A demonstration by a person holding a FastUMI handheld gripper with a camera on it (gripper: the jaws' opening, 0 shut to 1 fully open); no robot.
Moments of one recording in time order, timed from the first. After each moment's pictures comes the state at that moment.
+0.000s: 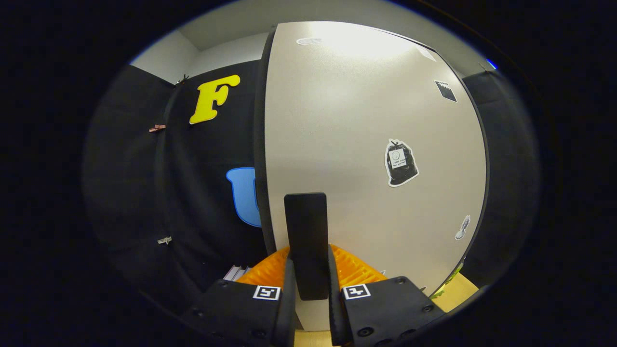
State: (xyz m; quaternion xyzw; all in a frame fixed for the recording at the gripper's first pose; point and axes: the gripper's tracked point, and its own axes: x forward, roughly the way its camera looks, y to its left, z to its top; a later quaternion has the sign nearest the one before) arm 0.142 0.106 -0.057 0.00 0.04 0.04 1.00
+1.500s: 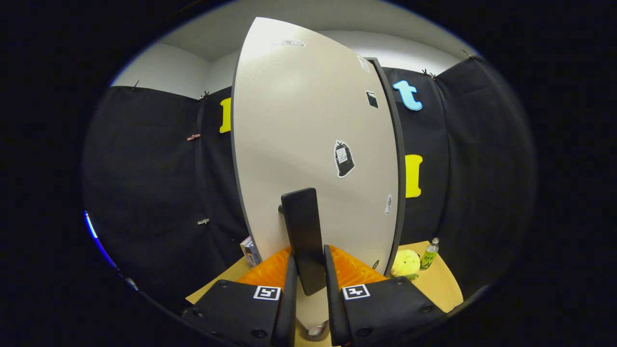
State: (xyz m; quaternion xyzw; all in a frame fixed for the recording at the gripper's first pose) arm -0.029 -0.033 -0.039 0.02 0.06 0.13 0.99
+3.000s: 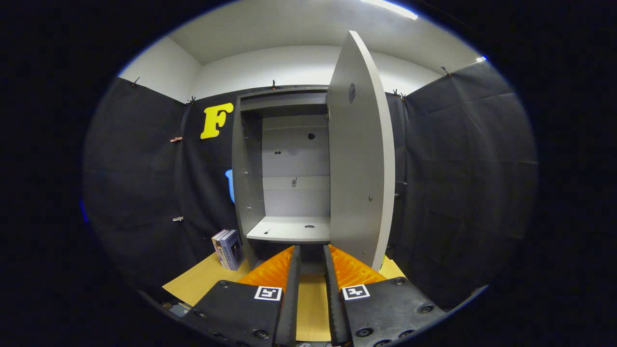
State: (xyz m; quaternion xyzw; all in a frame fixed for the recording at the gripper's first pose) arm -0.117 -0.107 -0.033 -0.02 0.02 0.05 1.00
